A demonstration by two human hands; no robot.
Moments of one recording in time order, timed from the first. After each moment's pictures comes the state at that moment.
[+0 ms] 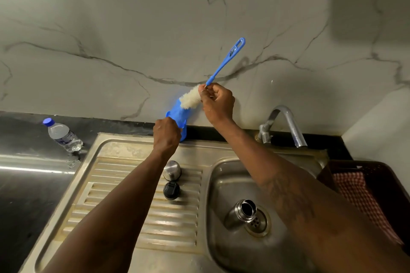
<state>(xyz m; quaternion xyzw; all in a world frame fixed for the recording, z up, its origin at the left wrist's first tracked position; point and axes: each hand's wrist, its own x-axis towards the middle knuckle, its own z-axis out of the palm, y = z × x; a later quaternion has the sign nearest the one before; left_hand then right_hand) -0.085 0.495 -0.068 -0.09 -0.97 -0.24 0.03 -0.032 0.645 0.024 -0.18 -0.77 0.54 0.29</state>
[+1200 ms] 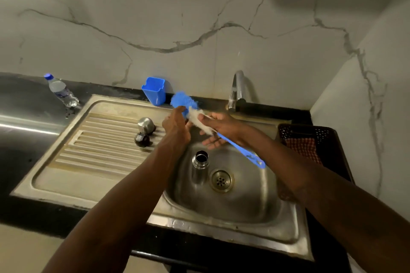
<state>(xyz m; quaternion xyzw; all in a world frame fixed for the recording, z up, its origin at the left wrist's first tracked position) 0.121 0.612 -0.046 0.28 -0.45 -0.84 -0.11 0.193 0.763 -0.014 -0.12 -0.70 0.66 -0.24</state>
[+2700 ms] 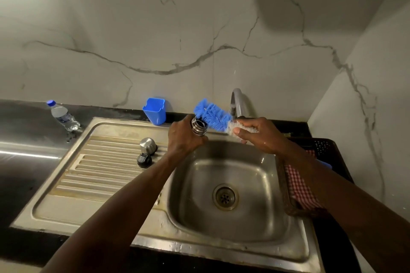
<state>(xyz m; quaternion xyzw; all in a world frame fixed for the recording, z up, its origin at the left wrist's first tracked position) 0.117 0.602 -0.025 -0.16 -0.94 -0.31 0.06 0.232 0.836 0.022 -0.04 -0.88 0.47 0.02</state>
